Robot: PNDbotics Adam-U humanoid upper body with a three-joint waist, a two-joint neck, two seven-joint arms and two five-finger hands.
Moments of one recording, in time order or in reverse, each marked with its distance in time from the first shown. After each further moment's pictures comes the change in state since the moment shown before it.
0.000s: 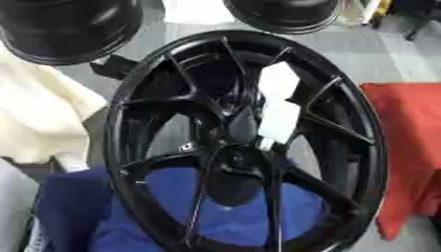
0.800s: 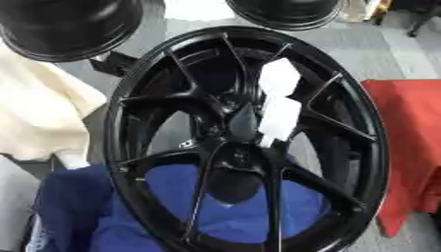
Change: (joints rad) left arm 0.000 0.000 -0.006 0.000 0.003 0.000 -0.001; right arm -0.089 -0.063 0.013 0.044 0.033 0.060 0.055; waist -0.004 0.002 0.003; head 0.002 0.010
